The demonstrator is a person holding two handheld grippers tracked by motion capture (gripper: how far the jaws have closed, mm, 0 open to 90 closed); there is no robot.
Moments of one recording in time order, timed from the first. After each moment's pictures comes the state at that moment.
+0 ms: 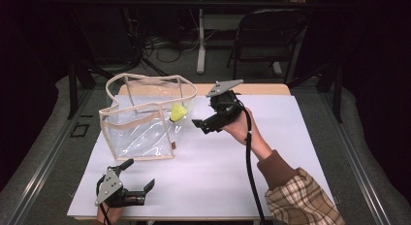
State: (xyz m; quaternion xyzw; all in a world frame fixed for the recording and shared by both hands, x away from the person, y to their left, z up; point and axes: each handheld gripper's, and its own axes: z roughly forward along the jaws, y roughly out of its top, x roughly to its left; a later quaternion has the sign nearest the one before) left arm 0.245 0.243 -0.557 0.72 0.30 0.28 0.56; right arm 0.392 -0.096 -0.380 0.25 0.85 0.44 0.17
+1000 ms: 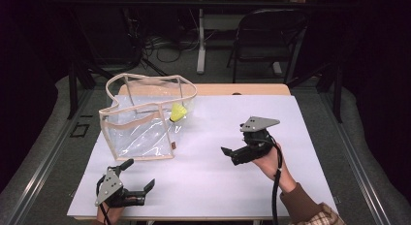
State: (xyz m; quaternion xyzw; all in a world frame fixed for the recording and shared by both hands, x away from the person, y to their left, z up) left arm 0.246 0.244 -0.558 0.72 0.30 0.28 0.56; right arm 0.331 -0.173 -0.441 0.30 0.83 0.44 0.19
